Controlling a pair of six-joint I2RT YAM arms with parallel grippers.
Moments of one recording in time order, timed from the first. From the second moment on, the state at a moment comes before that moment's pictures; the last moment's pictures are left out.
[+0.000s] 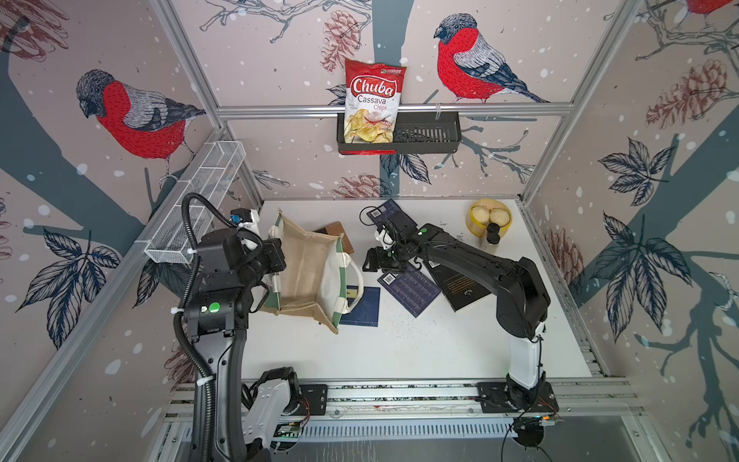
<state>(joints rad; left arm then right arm) 0.16 0.90 1.26 -0.87 0.26 -0.22 0.82 1.99 1.69 -0.73 -0.37 0.59</state>
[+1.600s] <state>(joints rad) 0.51 0.80 0.83 -0.34 0.67 -0.89 0.70 1.92 1.60 -0.71 -0.48 0.48</state>
